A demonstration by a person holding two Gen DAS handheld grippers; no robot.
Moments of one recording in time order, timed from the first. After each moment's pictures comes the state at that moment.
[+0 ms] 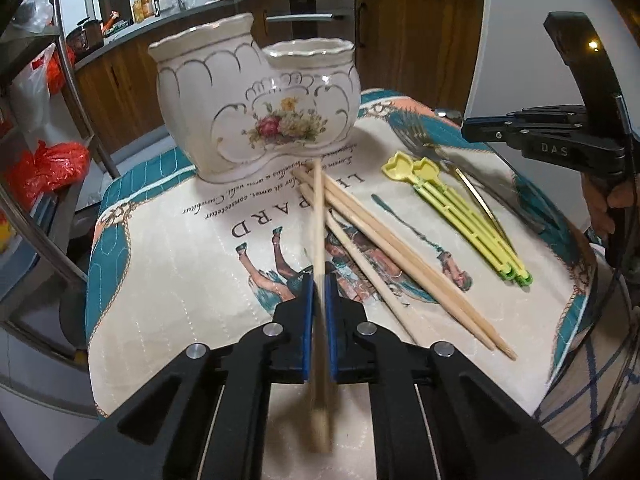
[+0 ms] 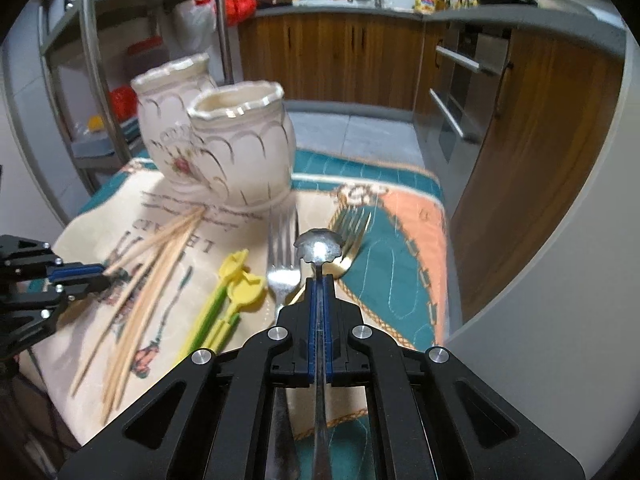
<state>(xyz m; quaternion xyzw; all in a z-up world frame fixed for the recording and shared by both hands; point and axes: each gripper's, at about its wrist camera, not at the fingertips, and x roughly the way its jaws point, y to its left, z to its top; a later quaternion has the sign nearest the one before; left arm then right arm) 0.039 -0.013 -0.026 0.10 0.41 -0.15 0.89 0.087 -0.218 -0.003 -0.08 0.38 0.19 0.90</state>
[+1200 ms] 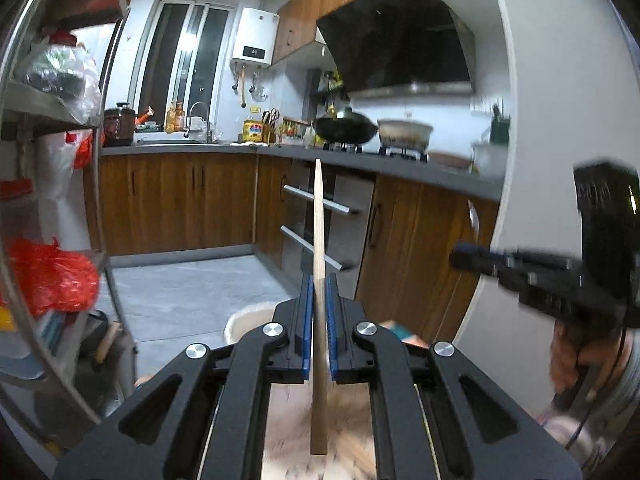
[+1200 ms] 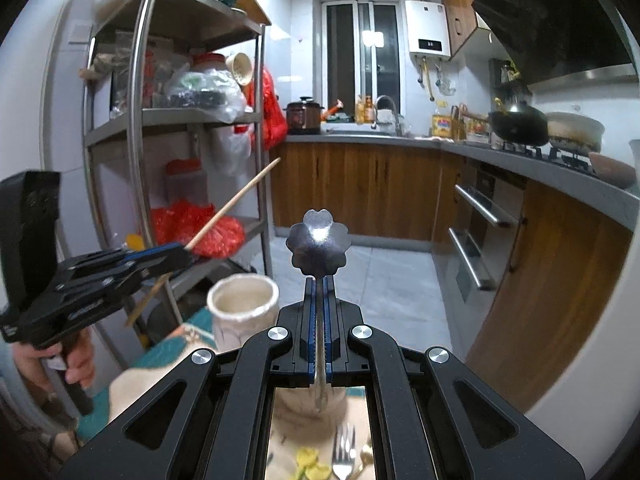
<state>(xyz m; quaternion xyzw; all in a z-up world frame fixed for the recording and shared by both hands) 0.103 0.039 0.124 -0.04 0.14 -0.18 0.97 0.102 -0.170 0.131 -0.04 0.17 0.24 0.95</state>
